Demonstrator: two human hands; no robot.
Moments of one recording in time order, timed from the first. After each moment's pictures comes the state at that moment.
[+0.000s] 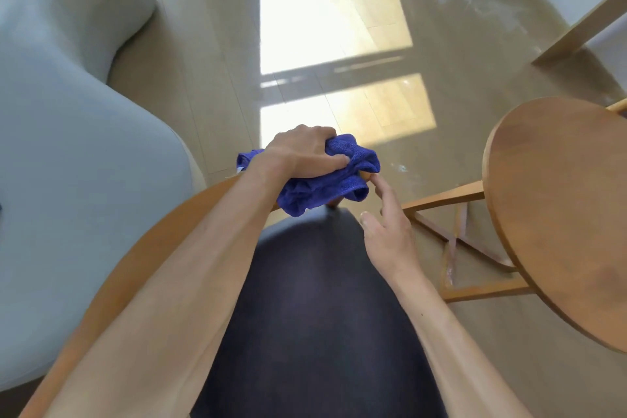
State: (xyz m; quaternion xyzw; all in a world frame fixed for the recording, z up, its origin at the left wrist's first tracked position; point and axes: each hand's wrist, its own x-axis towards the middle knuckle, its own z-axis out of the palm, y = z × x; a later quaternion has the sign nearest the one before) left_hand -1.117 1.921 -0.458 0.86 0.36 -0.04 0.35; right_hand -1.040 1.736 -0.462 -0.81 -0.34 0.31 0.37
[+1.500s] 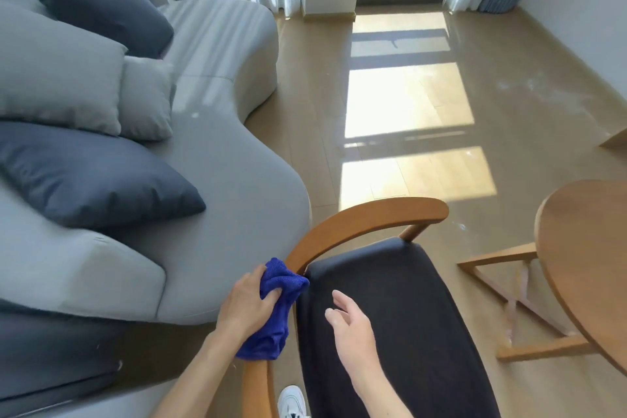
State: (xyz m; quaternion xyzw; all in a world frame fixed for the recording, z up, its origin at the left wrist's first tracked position) left_hand -1.470 1.756 -0.392 0.67 0.63 0.06 0.38; right_hand -1.301 1.657 -0.377 -0.74 -0.22 0.53 0.35
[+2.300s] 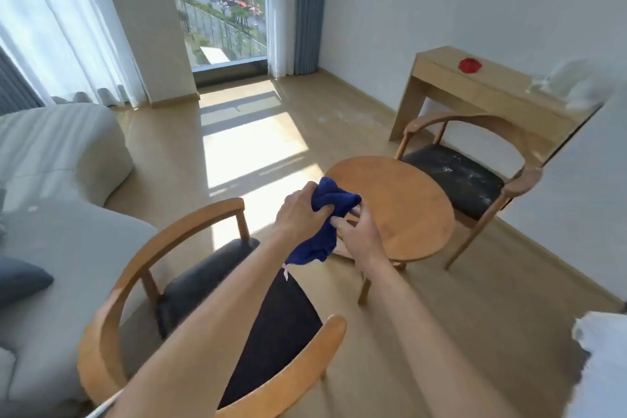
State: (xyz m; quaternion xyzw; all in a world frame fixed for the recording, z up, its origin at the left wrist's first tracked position) left_hand -1.098 1.478 -0.124 0.86 0.33 0.16 0.36; right_hand -1.016 1.363 -0.141 -0.73 -0.25 0.28 0.58
